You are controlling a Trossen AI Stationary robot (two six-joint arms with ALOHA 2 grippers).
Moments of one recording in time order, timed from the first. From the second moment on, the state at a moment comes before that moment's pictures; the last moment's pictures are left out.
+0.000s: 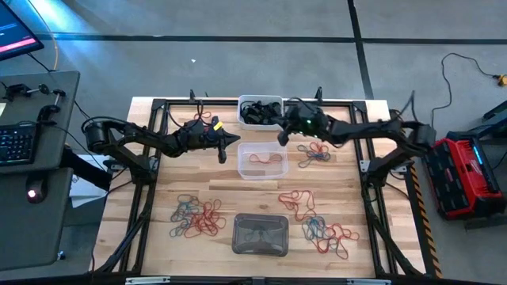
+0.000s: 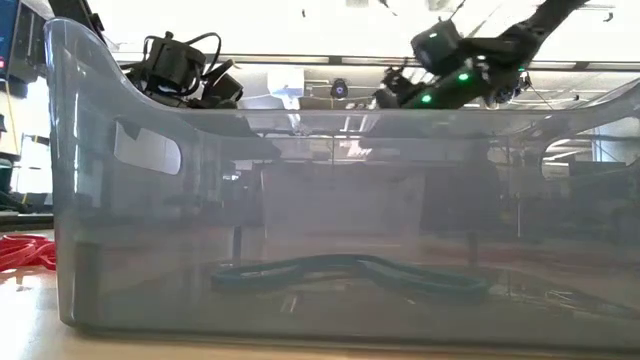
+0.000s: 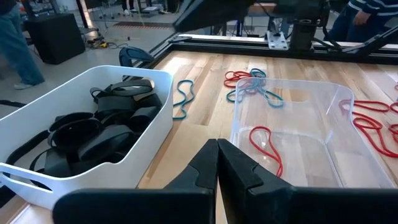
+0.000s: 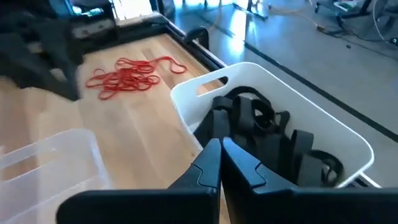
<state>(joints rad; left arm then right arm) 0.40 1.52 0.40 0.89 0.13 0.08 -0.41 1.50 0.74 0.37 0.08 0.05</state>
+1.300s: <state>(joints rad) 0.40 1.52 0.40 0.89 0.14 0.09 -0.37 1.33 0.59 0.37 0.07 0.00</state>
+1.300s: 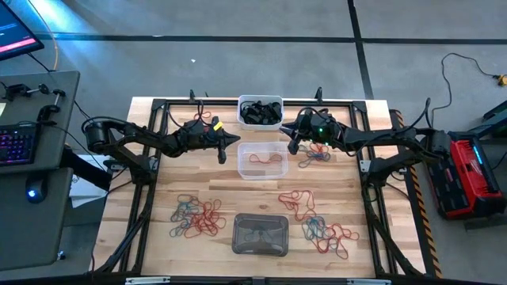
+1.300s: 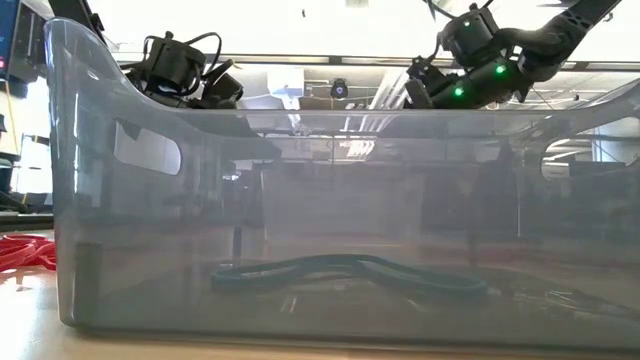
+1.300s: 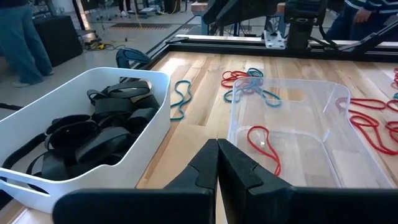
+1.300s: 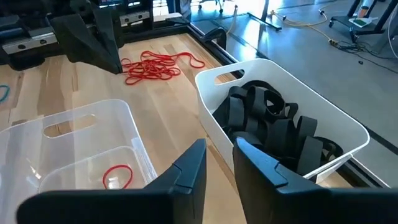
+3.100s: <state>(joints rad) 0.38 1.52 0.40 0.87 0.20 0.11 -0.63 1.59 0.77 -0.20 -0.07 -0.25</state>
